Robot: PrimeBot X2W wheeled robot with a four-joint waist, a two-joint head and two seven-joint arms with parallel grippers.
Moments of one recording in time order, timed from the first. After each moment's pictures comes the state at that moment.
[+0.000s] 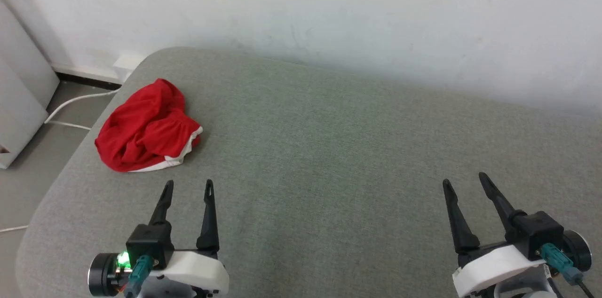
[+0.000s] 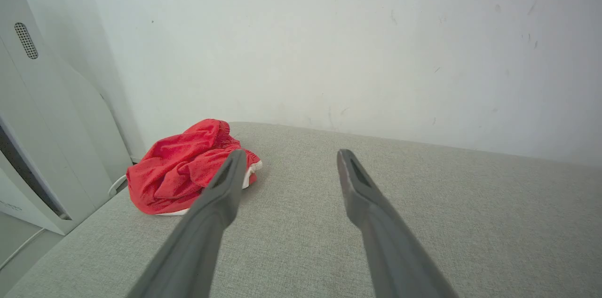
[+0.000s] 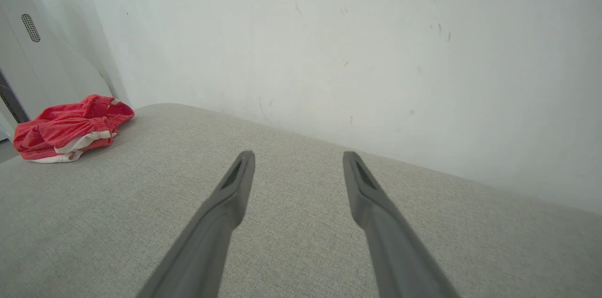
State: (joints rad) left arm 0.04 0.05 -0.07 0.02 -0.06 0.06 -0.16; right arm 0.05 -0.05 0.02 0.05 0.06 0.13 -0.16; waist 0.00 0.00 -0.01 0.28
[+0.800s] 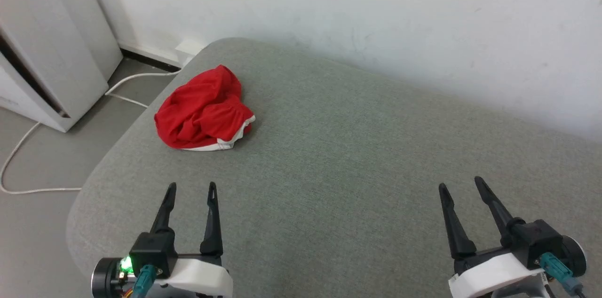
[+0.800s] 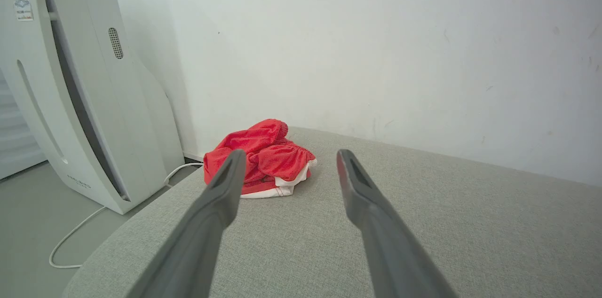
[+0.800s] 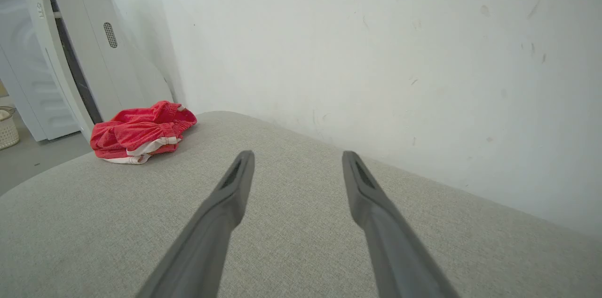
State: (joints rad) left arm 0.06 0.05 -0.09 0.01 -0.06 0.08 -0.20; right arm 0.07 -0.05 0.04 0.05 0.07 0.13 -0.21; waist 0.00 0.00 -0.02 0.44
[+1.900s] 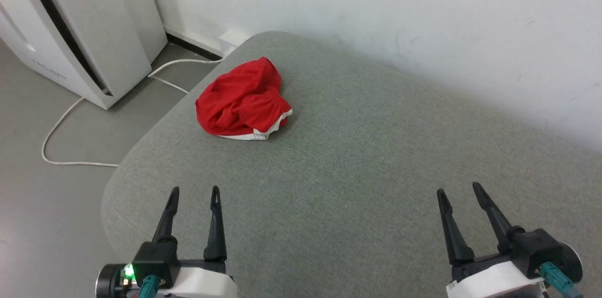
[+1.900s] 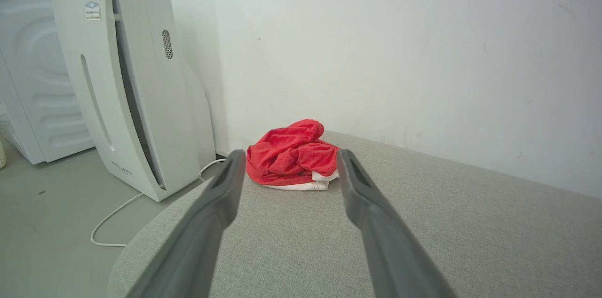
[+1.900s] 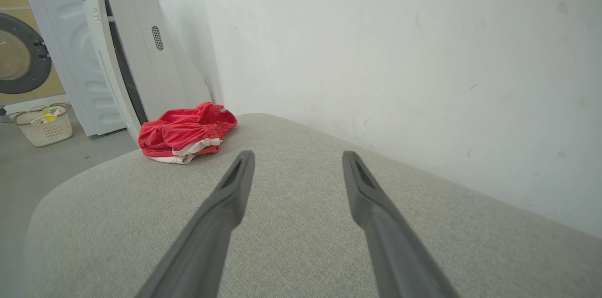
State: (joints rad) left arm 0.08 0.05 -0.12 0.01 -0.08 0.10 -0.26; right arm 0.08 -0.05 0.06 0.07 0.10 0.13 -0.26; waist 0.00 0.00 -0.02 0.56
